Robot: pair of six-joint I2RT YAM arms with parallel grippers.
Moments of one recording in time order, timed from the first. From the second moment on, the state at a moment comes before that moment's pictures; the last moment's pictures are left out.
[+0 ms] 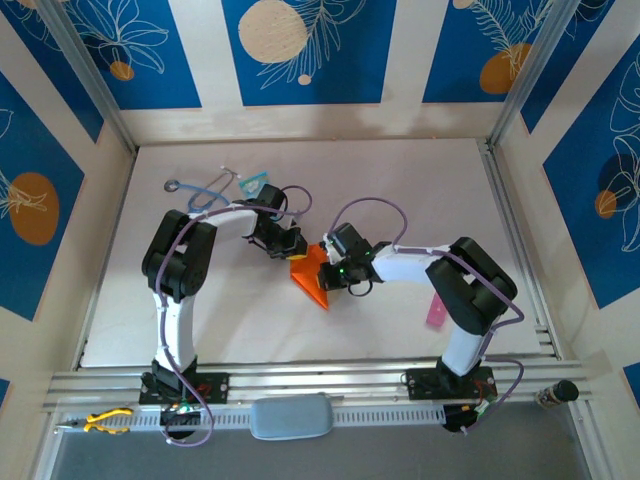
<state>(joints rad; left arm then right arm) -0.45 2.06 1.31 -0.51 0.59 -0.42 0.72 1.75 0.88 -0.19 -0.29 0.48</state>
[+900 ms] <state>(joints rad) -0.46 1.83 1.22 -0.50 0.51 -0.48 0.72 1.75 0.88 -0.19 -0.28 0.48</state>
